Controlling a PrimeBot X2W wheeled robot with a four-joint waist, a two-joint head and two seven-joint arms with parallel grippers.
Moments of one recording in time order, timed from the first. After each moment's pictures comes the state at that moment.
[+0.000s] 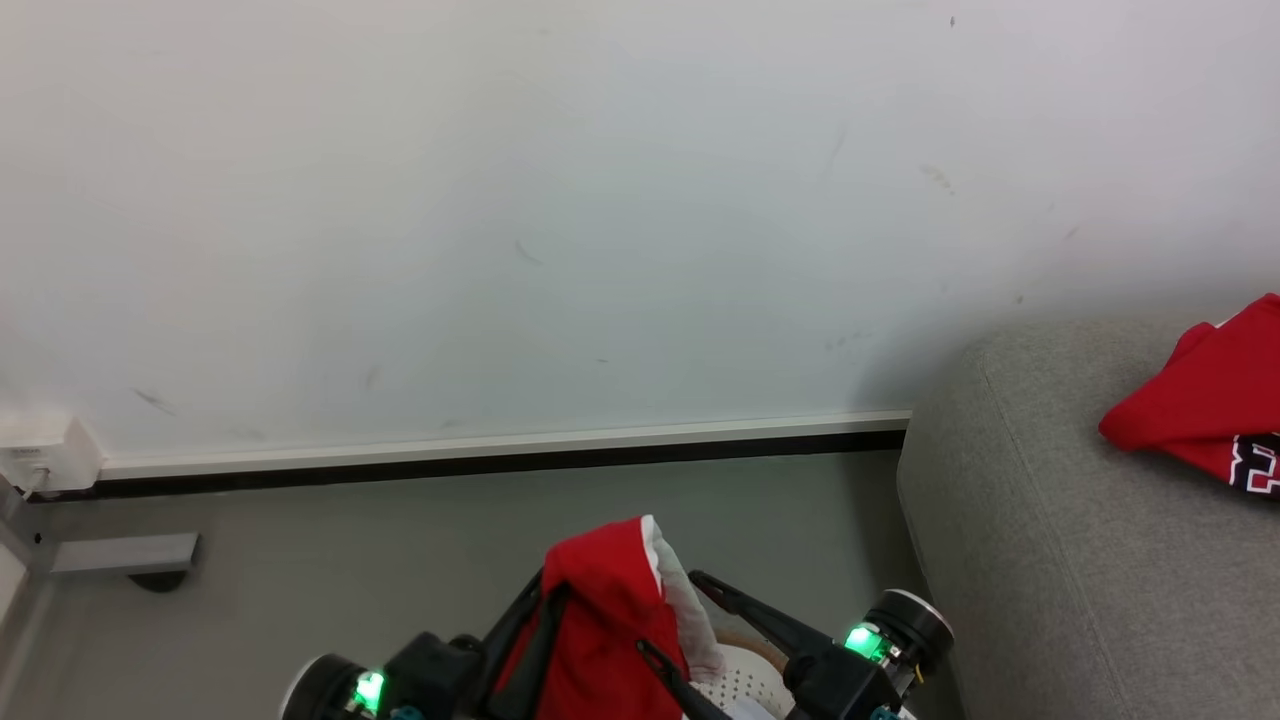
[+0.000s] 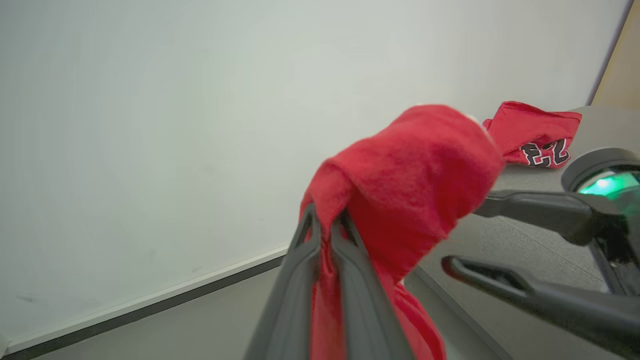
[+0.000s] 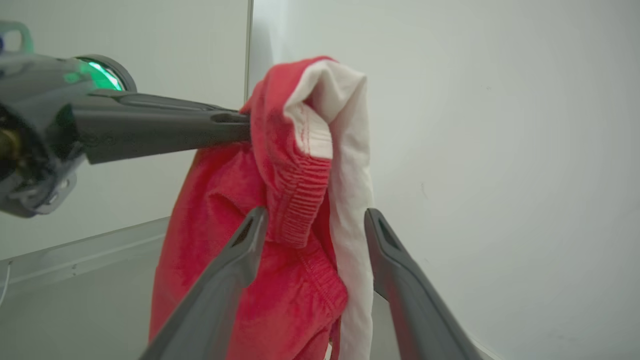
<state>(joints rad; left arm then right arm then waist) -0.03 0.27 -0.46 -0.13 -0.19 0.14 -0.02 -0.35 -0.11 0.83 0.35 0.29 0.13 -0.26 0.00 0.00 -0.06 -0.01</state>
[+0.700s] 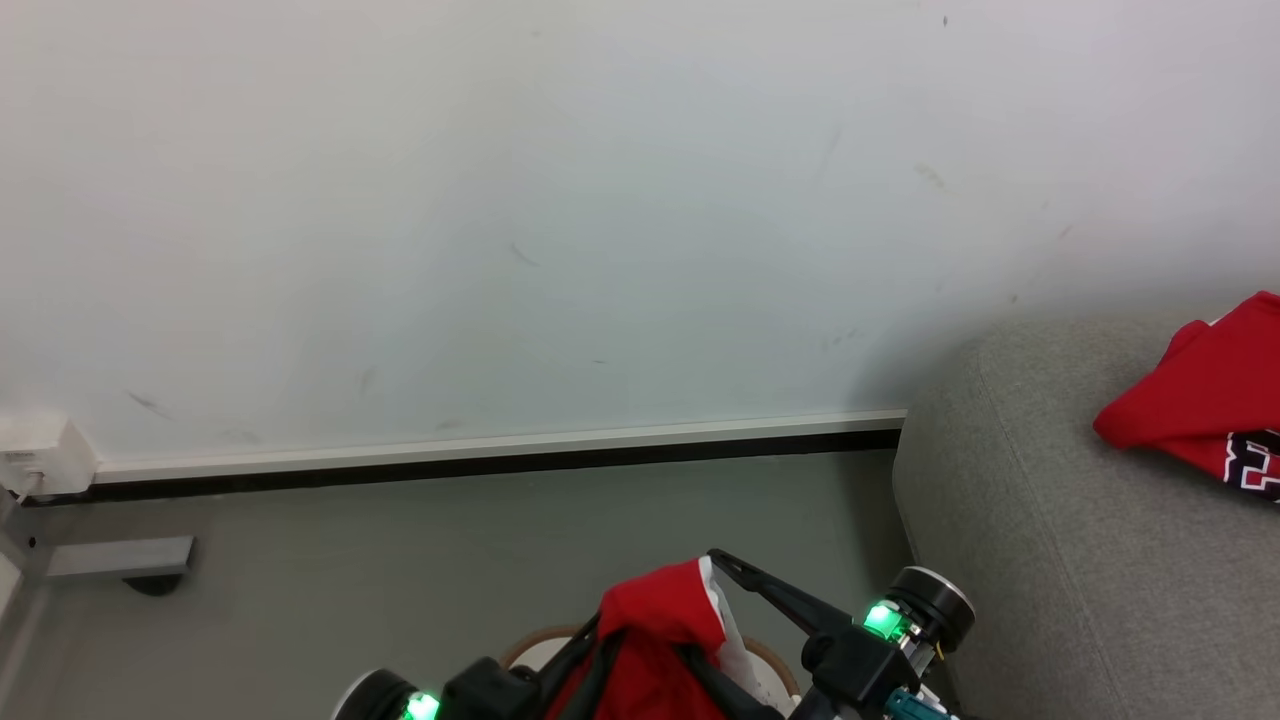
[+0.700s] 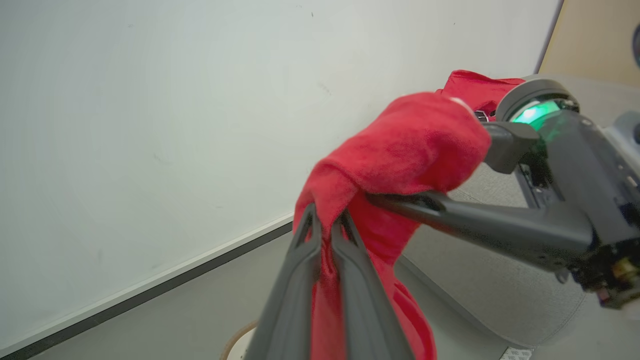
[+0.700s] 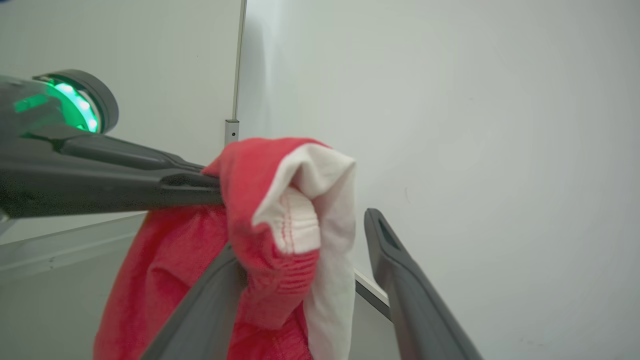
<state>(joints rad) -0.03 0.28 -0.55 -0.14 -0.19 0.09 0.03 -0.39 -0.15 0.83 0.34 0.29 0.13 -0.26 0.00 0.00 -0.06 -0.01</state>
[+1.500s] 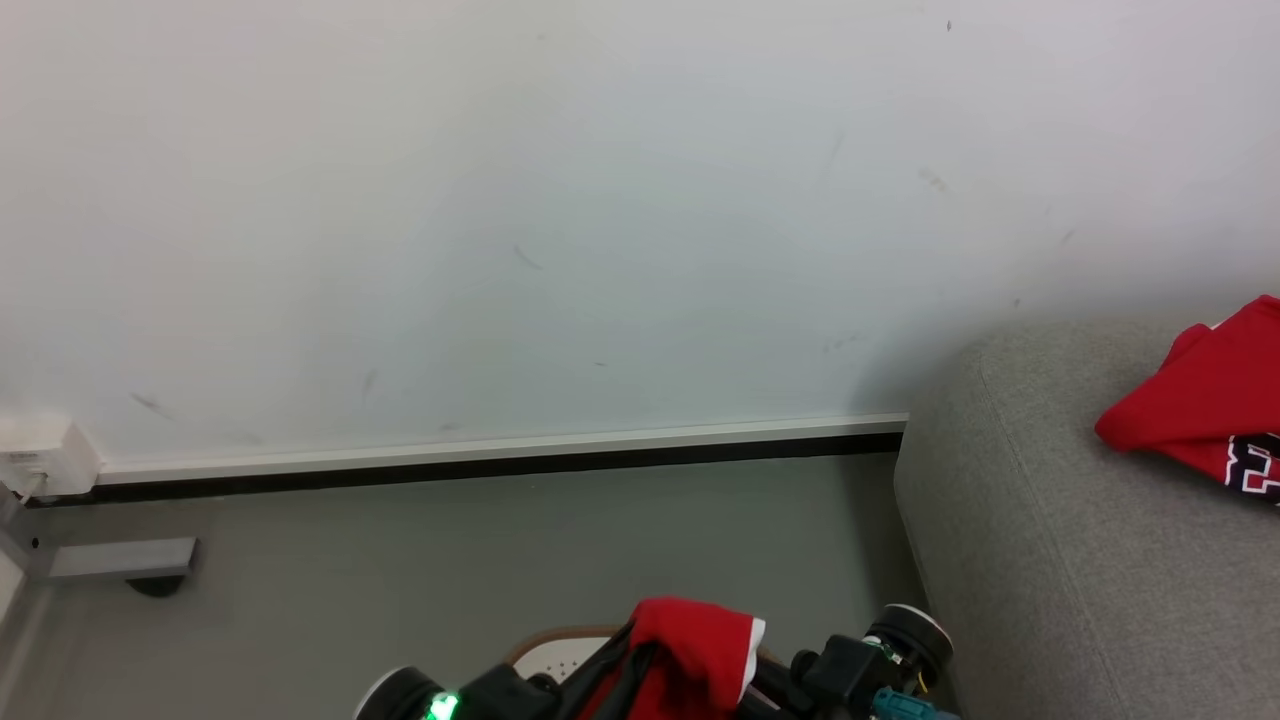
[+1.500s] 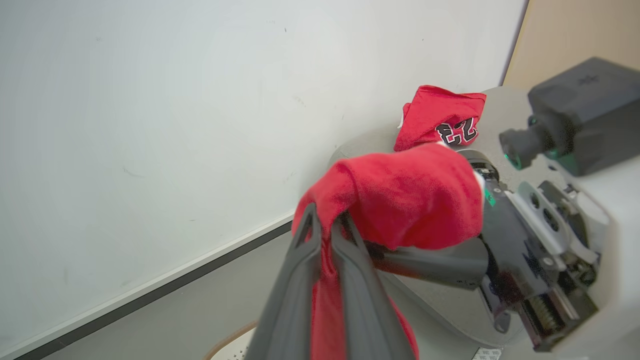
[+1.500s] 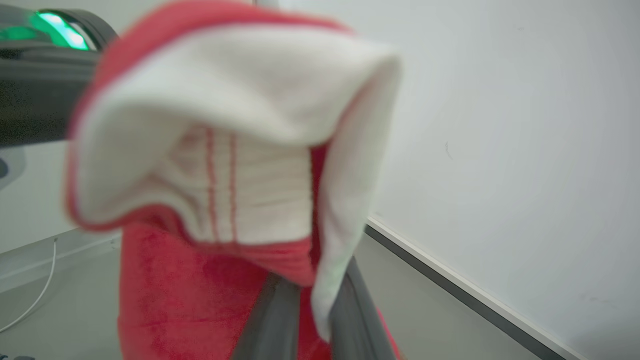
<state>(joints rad) -0.03 0.29 -0.59 -0.21 -0.22 0.05 0.06 -0.45 -0.19 1.03 0.43 0.53 0.13 -0.26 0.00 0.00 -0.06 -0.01</state>
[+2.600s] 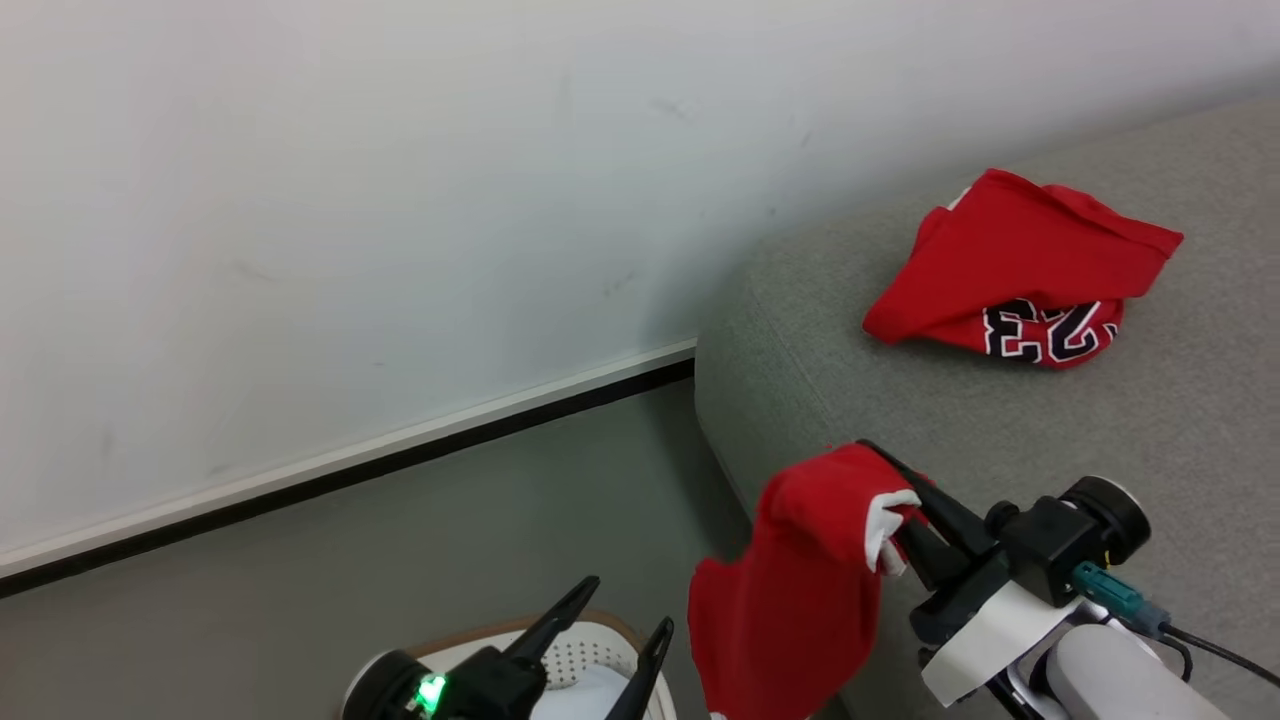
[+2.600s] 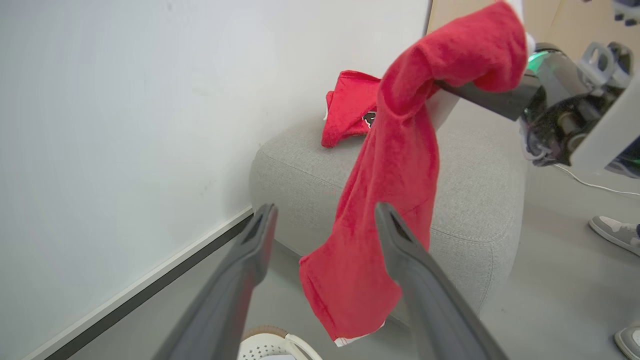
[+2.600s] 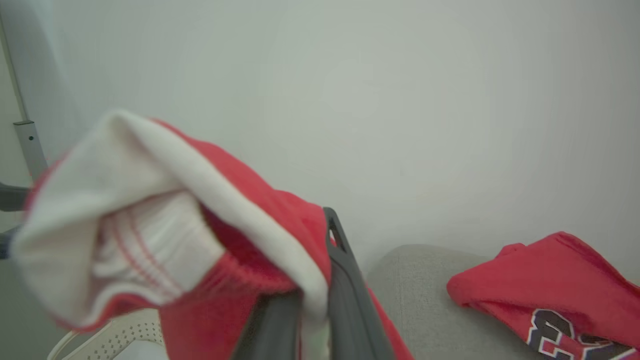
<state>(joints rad) -0.07 0.29 -0.58 -0.12 -0.23 0.08 -0.02 -0.47 -0.32 0.69 0.32 0.46 0.13 -0.26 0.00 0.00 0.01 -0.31</state>
